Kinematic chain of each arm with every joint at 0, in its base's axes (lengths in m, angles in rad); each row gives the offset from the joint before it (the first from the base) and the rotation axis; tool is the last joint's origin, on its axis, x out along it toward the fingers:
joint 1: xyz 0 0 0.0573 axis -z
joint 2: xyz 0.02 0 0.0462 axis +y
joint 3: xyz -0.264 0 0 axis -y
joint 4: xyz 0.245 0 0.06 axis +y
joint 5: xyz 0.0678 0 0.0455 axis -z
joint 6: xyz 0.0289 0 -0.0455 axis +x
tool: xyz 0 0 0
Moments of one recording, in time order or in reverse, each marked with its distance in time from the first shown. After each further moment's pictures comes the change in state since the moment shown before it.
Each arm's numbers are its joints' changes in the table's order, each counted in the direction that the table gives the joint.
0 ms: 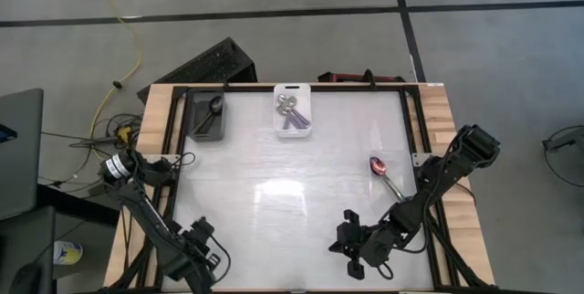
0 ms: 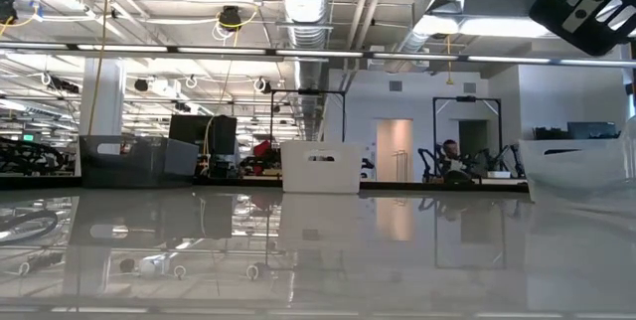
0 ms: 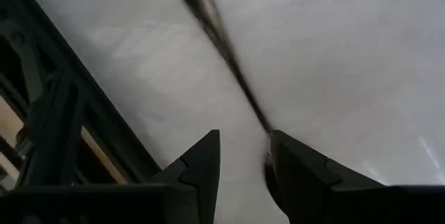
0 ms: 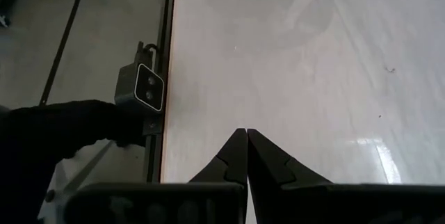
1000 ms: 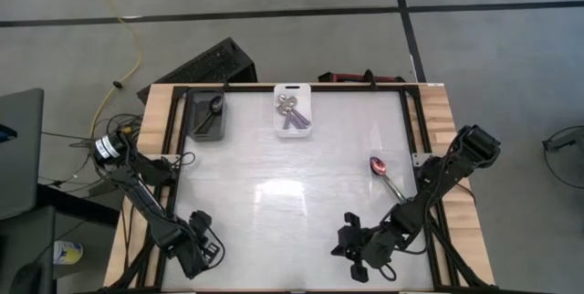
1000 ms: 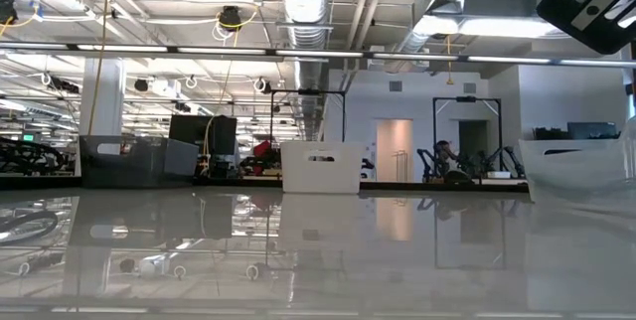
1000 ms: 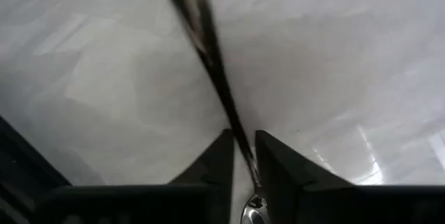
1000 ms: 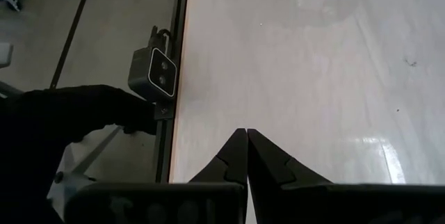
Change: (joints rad) left arm 0.001 -0.158 -0.401 -0.548 -0.035 -0.060; right arm -0.012 -0.001 0.000 0.003 -0.043 -0.023
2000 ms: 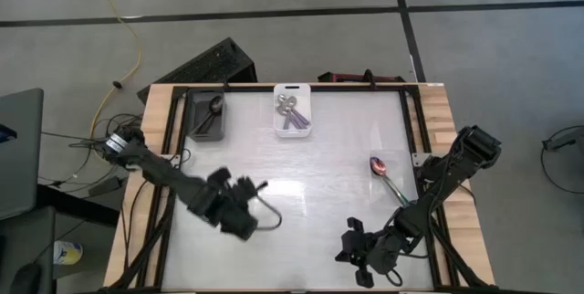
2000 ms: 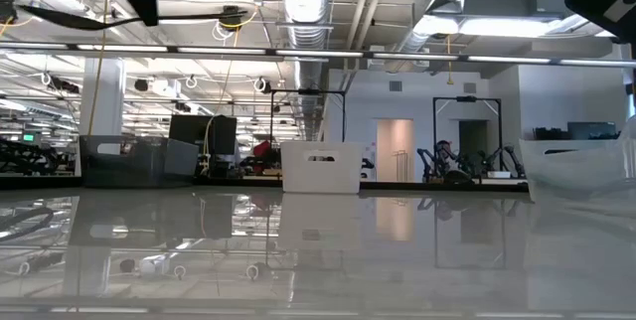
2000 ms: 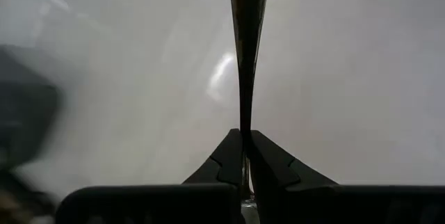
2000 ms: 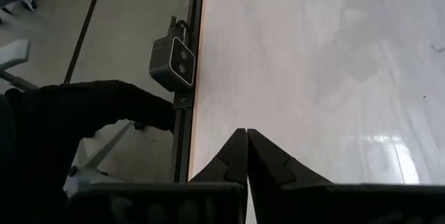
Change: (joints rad) left arm -0.432 0.008 0.634 0.544 -0.419 0.970; right arm -0.043 0.000 0.000 -0.008 0.001 0.038
